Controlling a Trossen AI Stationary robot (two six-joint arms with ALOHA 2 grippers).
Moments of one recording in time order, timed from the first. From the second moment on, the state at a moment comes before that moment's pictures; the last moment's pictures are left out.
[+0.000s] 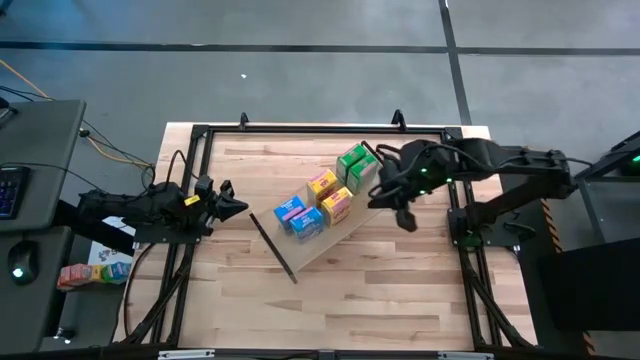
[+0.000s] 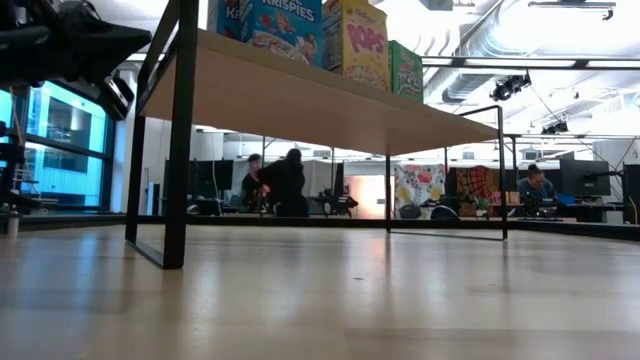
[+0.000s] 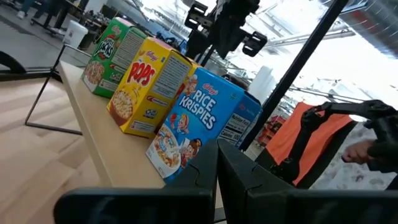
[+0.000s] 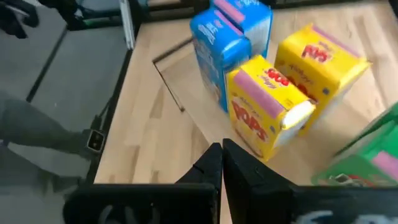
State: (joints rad) left arm -0.07 0.01 0.01 0.18 -0.04 -0.55; right arm 0.05 1.30 1.52 -0.92 -0.16 0.11
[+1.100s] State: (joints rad) left arm -0.06 0.06 0.02 0.02 -0.03 -0.55; right arm 0.12 0.45 0.36 0.04 -0.13 0.26
